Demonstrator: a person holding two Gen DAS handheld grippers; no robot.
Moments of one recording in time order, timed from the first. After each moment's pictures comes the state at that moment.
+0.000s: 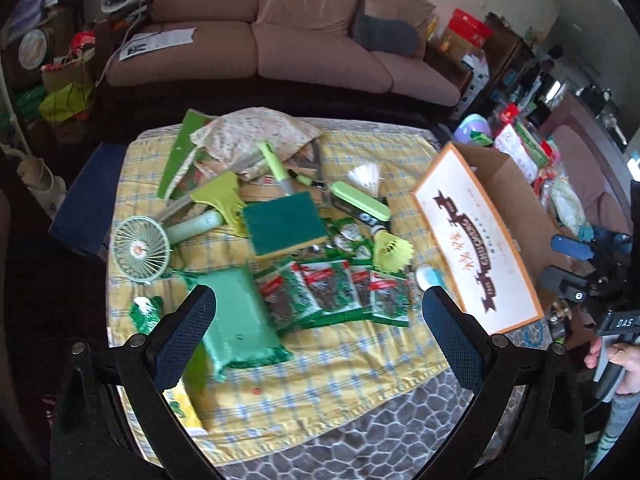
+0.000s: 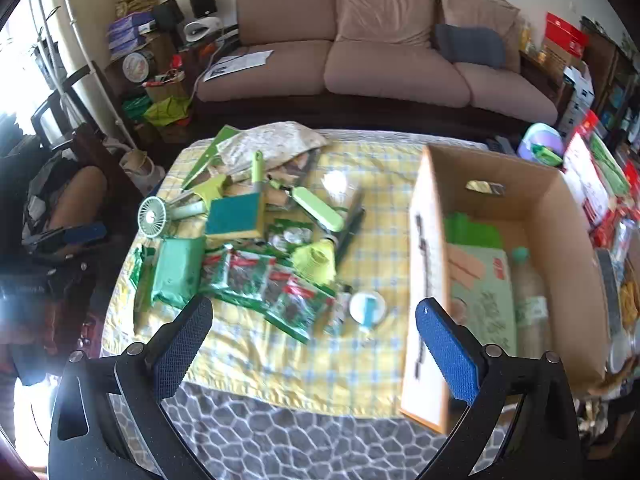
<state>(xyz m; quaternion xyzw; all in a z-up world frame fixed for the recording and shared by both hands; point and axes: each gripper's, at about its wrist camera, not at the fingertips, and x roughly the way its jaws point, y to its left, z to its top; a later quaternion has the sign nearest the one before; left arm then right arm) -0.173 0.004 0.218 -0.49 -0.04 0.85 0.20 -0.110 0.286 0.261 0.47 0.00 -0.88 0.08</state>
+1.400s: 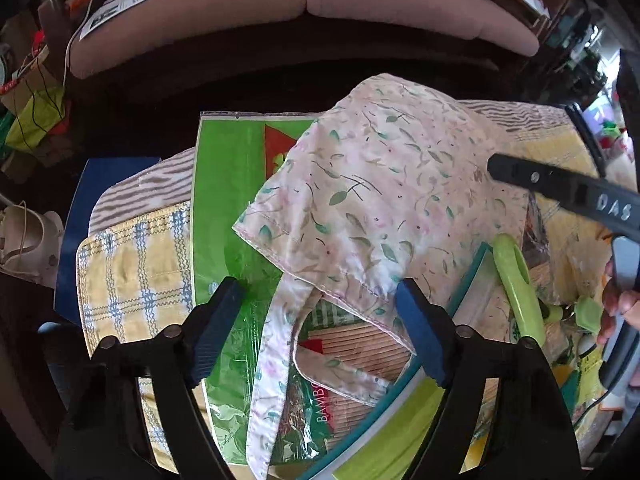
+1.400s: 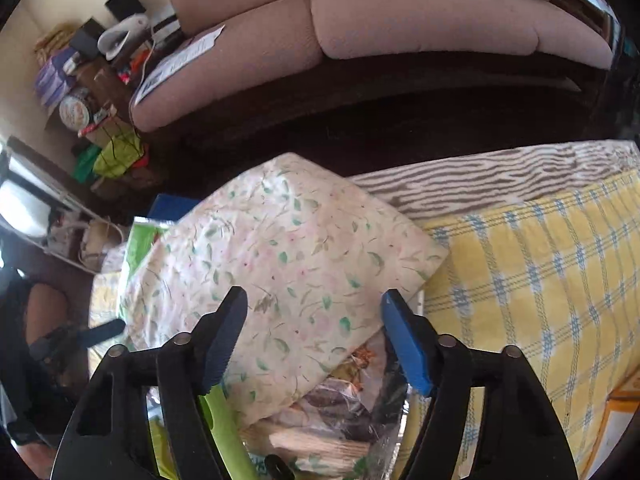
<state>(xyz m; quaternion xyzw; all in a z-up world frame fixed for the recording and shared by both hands) -0.494 0.009 0.022 -0.57 0.04 0.80 0.17 -0.490 0.220 0.068 0.52 -0.10 -0.84 0.06</state>
